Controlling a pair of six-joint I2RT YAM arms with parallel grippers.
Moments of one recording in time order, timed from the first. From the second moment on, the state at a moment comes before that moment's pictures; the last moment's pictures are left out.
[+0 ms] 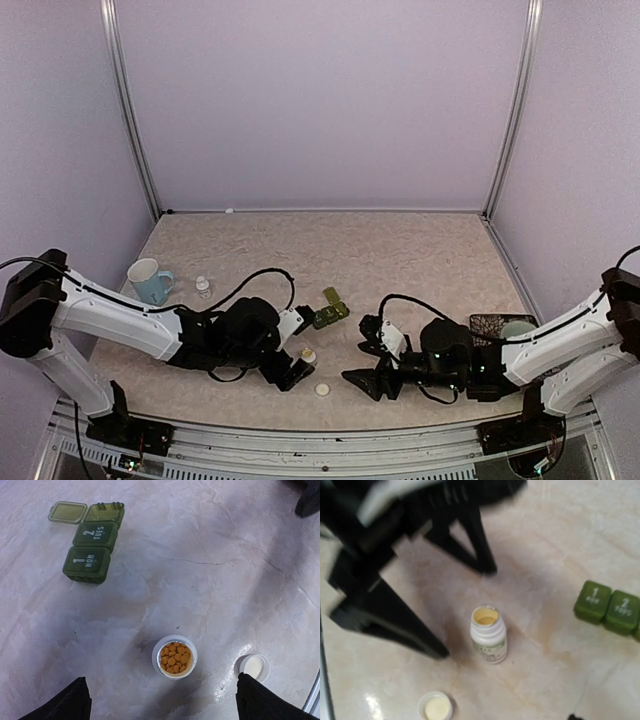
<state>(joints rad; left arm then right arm) -1.12 1.59 0.71 0.08 -0.13 -0.12 1.21 1.34 0.35 0.63 0.09 0.12</state>
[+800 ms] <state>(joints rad) -1.14 1.13 0.51 -0.02 -0.41 -0.35 1.21 1.76 0.87 0.10 -0.05 0.16</state>
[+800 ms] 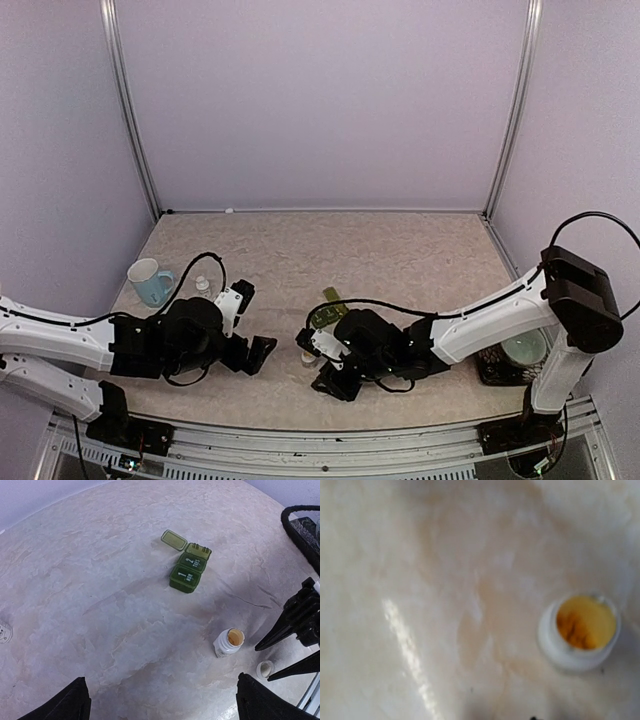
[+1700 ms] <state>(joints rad) -1.14 1.07 0.47 -0.02 -0.45 -0.38 1.21 1.85 1.02 -0.15 -0.03 0.14</state>
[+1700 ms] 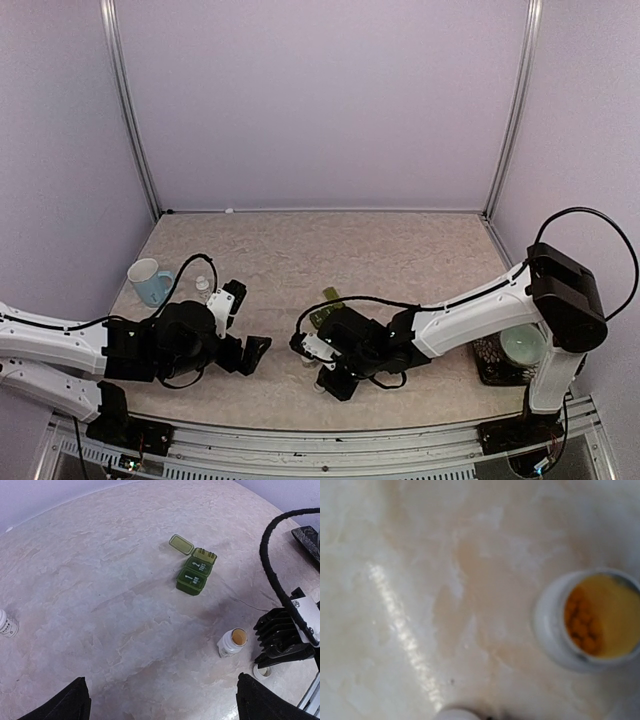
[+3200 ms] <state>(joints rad) -1.27 1.07 0.55 0.52 0.07 0.08 1.21 1.22 0.59 0.66 -0.21 0.45</state>
